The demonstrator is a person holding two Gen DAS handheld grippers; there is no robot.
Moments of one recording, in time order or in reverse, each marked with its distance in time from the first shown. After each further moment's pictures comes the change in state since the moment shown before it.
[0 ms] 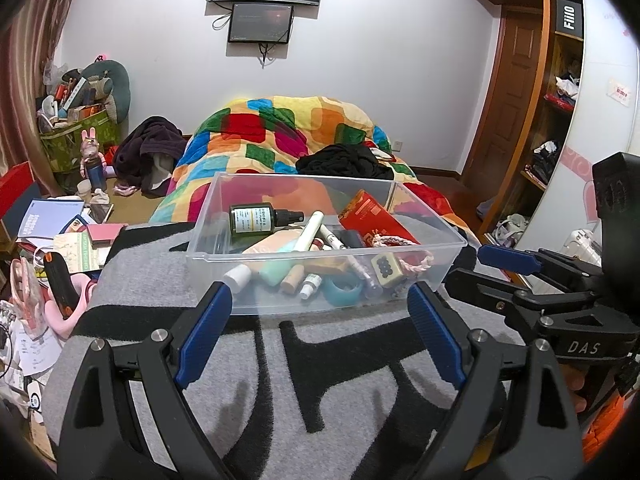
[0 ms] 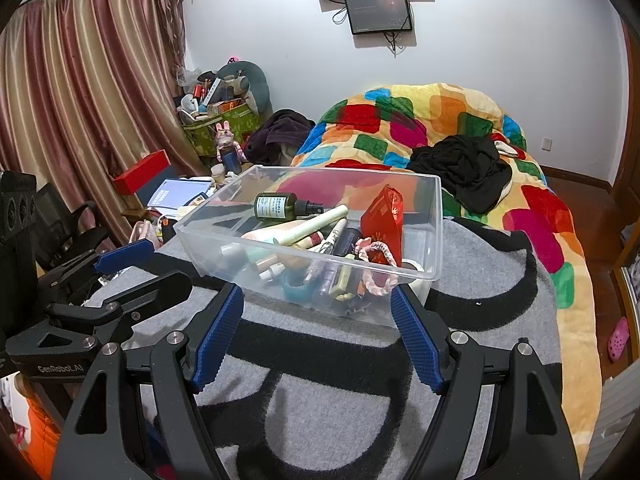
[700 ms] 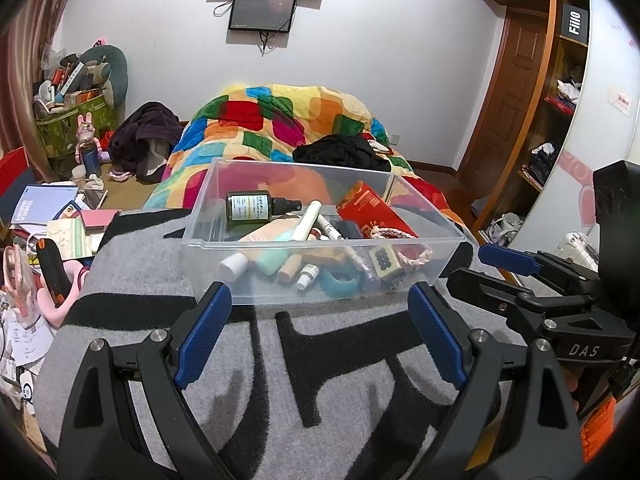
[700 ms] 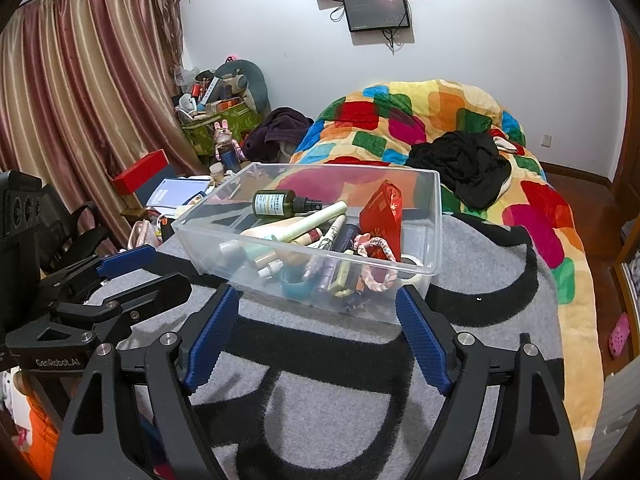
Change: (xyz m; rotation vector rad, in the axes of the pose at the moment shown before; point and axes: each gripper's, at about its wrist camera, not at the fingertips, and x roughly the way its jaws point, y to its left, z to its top) left arm 0.003 0.005 -0.001 -0.031 0.035 -0.025; right arm 0.001 0.001 -0.003 0.004 0.005 0.000
